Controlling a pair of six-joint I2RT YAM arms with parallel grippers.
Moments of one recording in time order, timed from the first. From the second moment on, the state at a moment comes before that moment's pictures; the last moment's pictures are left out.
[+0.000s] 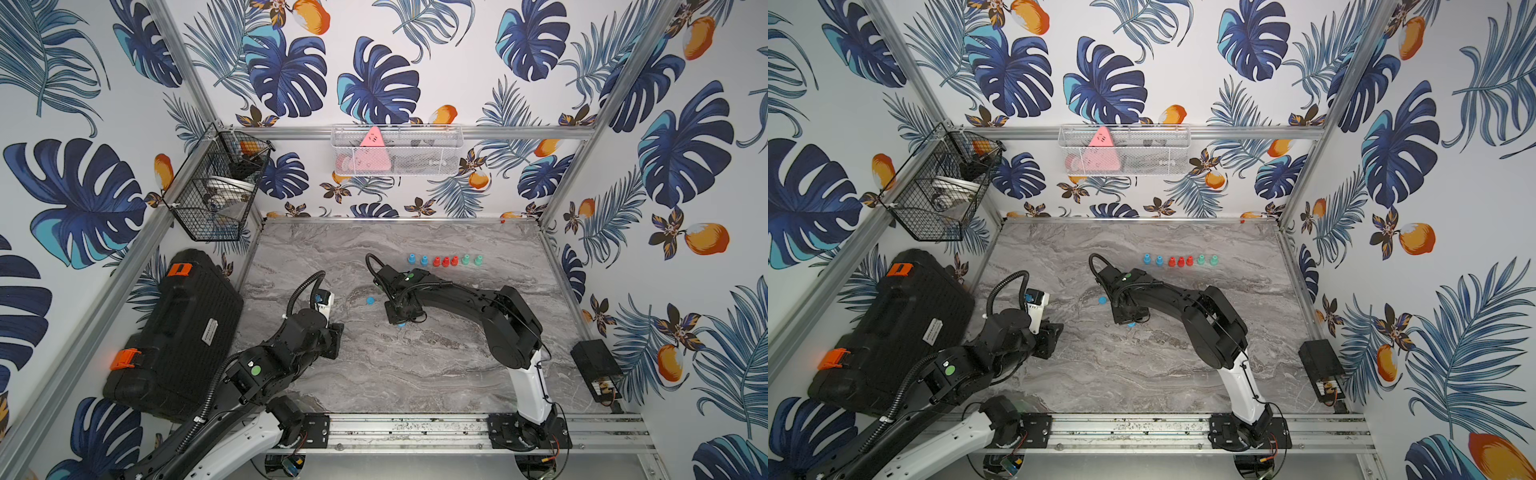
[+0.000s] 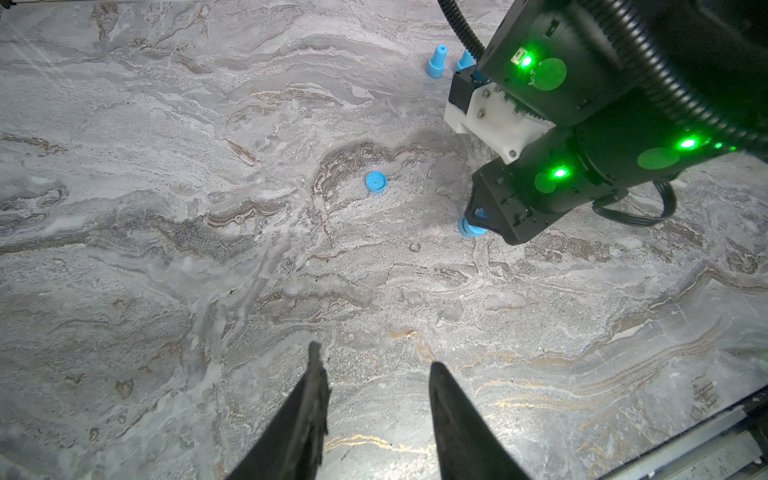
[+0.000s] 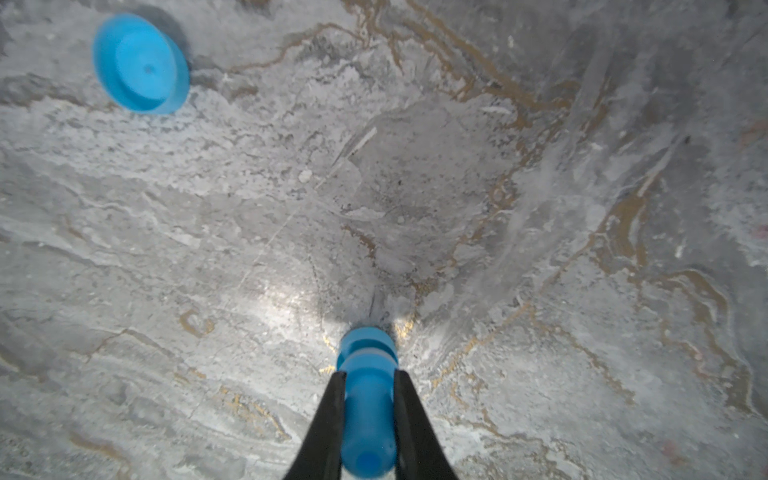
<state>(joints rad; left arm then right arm) -0.64 0.65 0.76 -0.82 -0.25 -0.39 0.86 2.11 1.63 -0.90 0.13 0.56</state>
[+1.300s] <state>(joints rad) -0.64 0.67 0.76 -0.82 -0.25 -0.39 0.49 2.14 1.63 -0.80 0.16 0.50</state>
